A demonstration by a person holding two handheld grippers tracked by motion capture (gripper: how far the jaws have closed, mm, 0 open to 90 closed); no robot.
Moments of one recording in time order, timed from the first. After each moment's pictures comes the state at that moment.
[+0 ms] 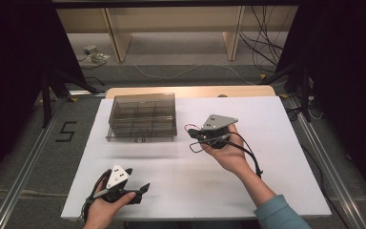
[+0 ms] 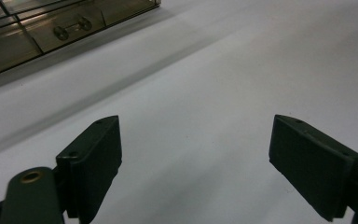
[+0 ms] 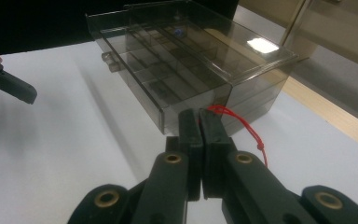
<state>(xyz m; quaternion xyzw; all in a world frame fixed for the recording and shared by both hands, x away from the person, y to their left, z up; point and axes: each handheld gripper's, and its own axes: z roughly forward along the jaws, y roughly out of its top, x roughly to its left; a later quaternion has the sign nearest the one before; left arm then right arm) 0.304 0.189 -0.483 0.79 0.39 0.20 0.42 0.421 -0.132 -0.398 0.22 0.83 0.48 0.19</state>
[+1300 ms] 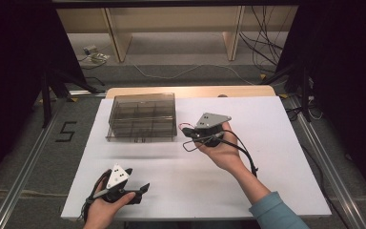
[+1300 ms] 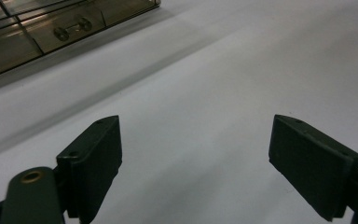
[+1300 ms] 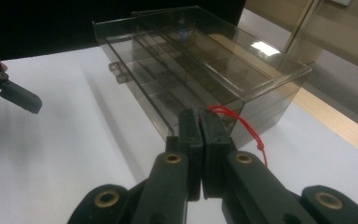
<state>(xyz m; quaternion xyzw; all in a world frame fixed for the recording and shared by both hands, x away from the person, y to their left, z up) 0.303 0.189 -0.483 0.79 0.39 0.20 0.42 0.424 -0.116 -0.394 0.21 0.83 0.48 0.19</state>
